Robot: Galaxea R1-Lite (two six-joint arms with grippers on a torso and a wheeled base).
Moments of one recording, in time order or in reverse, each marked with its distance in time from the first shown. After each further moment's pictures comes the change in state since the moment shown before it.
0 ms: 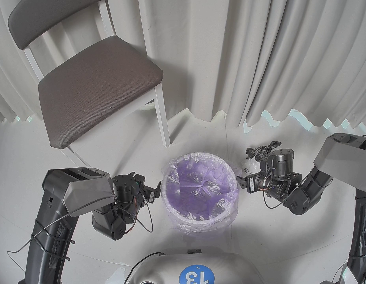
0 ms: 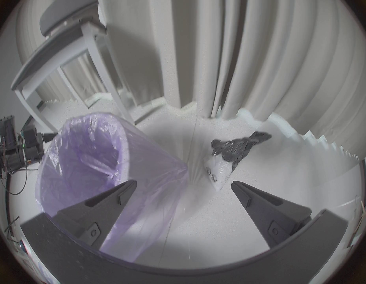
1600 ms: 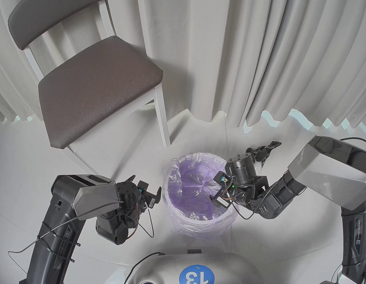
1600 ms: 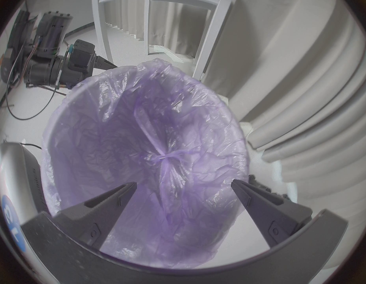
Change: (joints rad) left arm 0.000 0.080 -0.021 -0.067 0.023 0.130; right arm 0.197 0.081 -0.188 0.213 -0.071 -0.563
